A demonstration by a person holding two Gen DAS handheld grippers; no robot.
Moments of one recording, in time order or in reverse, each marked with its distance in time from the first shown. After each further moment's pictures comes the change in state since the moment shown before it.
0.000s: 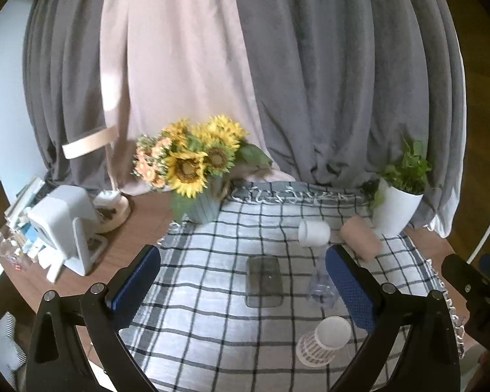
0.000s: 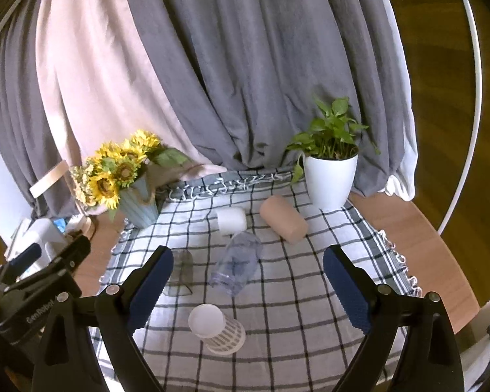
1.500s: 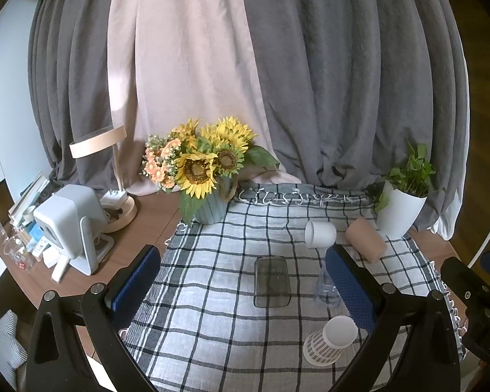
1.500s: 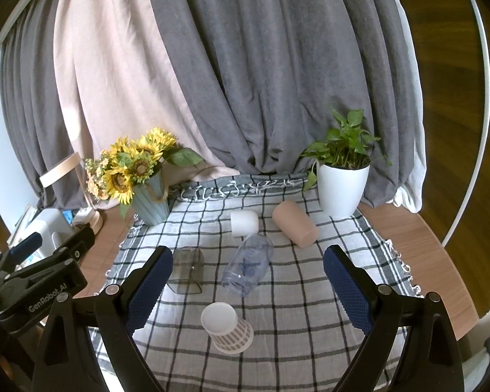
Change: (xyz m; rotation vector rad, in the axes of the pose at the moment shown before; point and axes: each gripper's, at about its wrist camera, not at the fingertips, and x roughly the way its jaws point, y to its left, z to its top) left arm -0.006 0.010 -0.004 -0.015 -0.003 0.010; right arm -0.010 0.019 -0.007 -0.061 -0.031 0.023
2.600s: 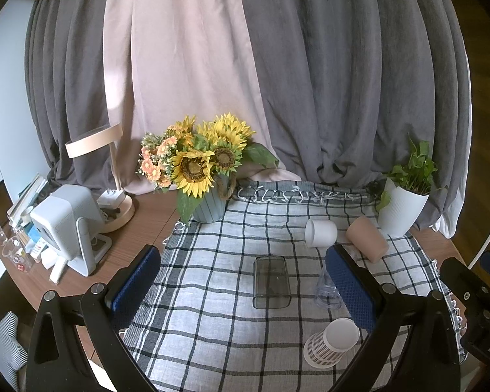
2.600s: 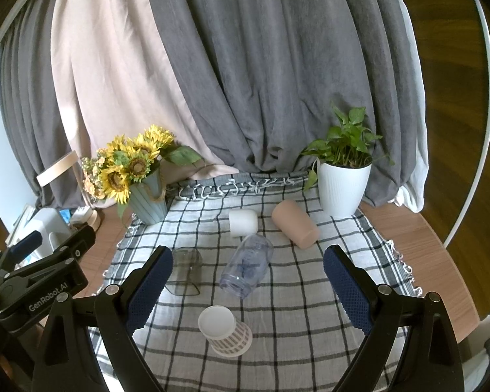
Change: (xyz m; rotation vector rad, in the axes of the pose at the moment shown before) left arm 0.011 -0.001 0.006 0.008 0.010 -0.003; right arm 0.011 0.002 0.001 0.000 0.010 -0.005
